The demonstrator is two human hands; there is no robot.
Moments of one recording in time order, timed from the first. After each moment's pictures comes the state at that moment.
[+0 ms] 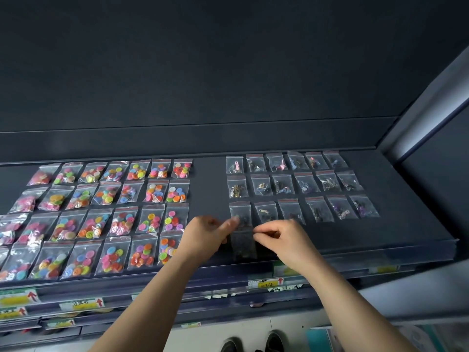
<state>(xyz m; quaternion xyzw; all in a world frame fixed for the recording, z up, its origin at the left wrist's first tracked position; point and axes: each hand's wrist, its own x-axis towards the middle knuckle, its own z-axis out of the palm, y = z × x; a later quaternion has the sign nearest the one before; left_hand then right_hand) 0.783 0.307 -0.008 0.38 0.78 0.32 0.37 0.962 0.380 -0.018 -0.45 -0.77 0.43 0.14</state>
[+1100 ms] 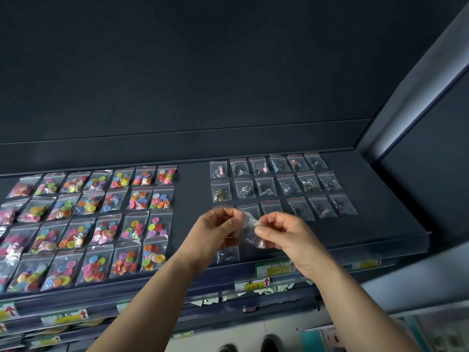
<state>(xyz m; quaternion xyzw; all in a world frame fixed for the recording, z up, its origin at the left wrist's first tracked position) 0.821 0.320 0.007 0.30 0.55 0.51 0.59 0.993 0.378 0.011 -0.45 -0.56 0.66 0.25</state>
